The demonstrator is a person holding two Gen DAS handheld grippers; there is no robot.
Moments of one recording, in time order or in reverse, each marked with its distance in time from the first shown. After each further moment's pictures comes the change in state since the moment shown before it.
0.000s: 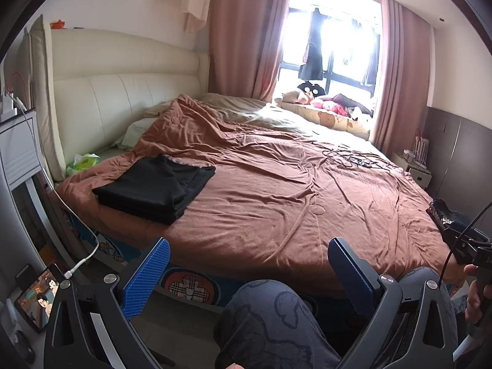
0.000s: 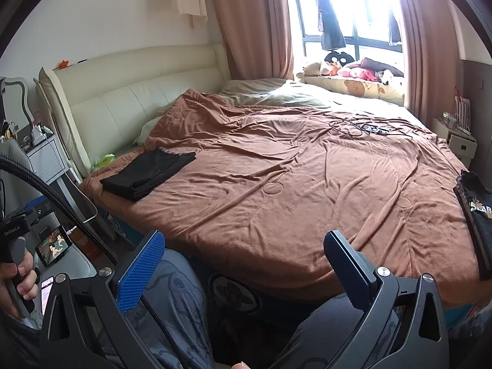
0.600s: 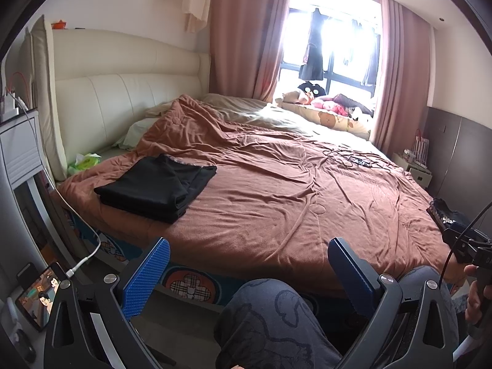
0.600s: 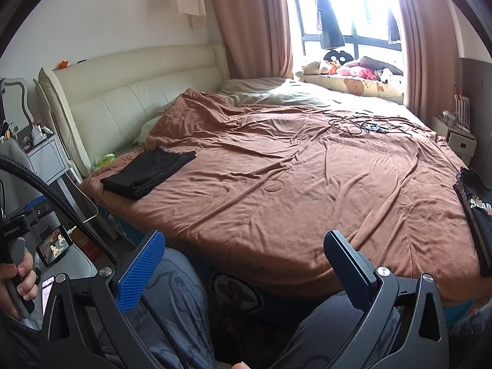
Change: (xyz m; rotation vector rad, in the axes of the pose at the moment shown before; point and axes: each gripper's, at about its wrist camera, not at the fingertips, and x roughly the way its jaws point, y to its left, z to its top) left arm -0.002 0.002 -0.002 0.000 0.002 0.001; right arm -0.002 -0.002 -0.001 0.003 0.003 0.001
